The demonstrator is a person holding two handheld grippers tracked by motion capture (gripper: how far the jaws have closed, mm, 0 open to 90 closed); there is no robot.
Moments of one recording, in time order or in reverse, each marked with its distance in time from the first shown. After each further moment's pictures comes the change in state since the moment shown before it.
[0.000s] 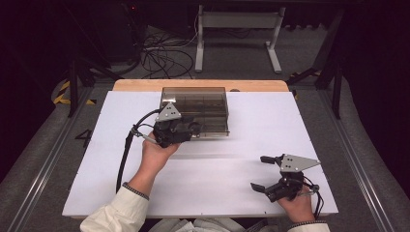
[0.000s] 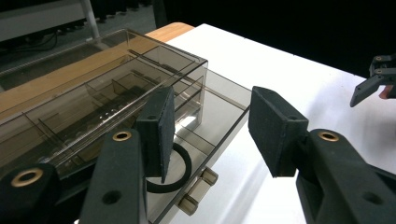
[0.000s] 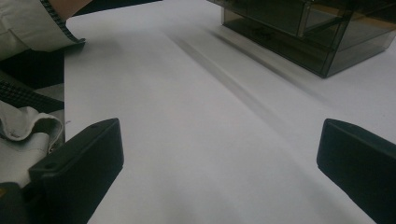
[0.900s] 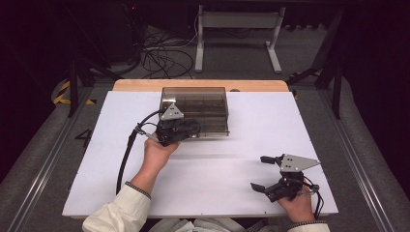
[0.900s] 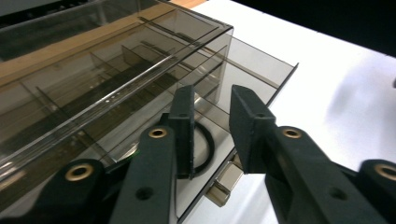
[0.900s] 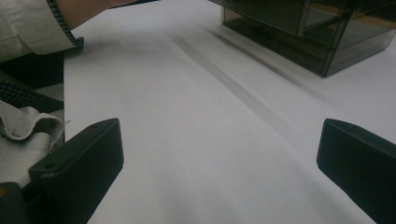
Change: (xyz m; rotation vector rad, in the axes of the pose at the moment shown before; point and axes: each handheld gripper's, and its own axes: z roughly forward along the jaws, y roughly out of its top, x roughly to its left) left arm 0.014 -0.013 0.019 0.074 0.037 -0.023; right arm 0.000 0.000 0.000 0.001 0.000 0.002
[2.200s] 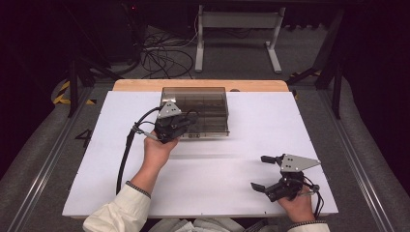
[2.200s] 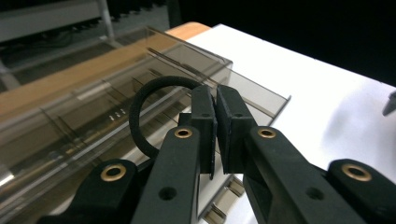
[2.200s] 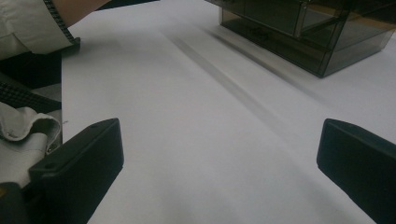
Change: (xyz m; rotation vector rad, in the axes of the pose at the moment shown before) left arm -0.002 0.009 -0.007 -0.073 0.003 -0.009; right arm 0.000 0.000 -0.001 0.000 -0.009 -0.005
